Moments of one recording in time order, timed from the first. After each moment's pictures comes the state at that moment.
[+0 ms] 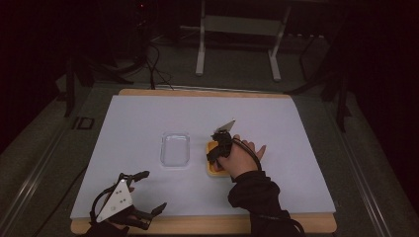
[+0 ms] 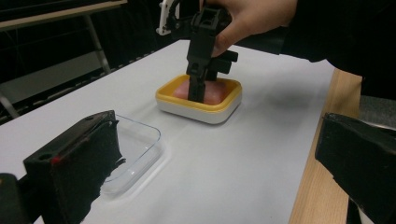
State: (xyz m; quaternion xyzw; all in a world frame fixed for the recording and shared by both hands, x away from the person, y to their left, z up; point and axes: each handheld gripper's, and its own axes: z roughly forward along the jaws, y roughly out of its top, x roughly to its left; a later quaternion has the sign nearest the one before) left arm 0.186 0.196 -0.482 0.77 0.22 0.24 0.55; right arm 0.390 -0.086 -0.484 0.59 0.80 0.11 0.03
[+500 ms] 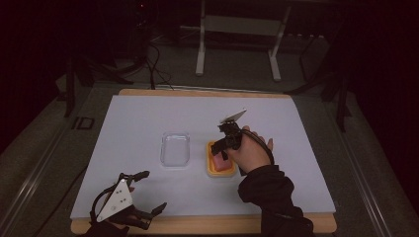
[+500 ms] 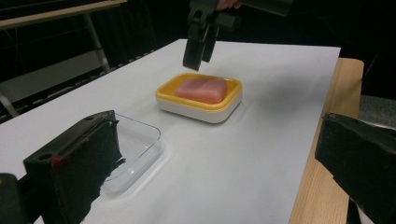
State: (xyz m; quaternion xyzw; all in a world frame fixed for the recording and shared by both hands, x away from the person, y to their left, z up) left arm 0.187 0.196 -0.482 0.77 0.22 0.24 0.55; right arm 0.386 -0.105 -0.434 0.56 0.81 0.18 0.02
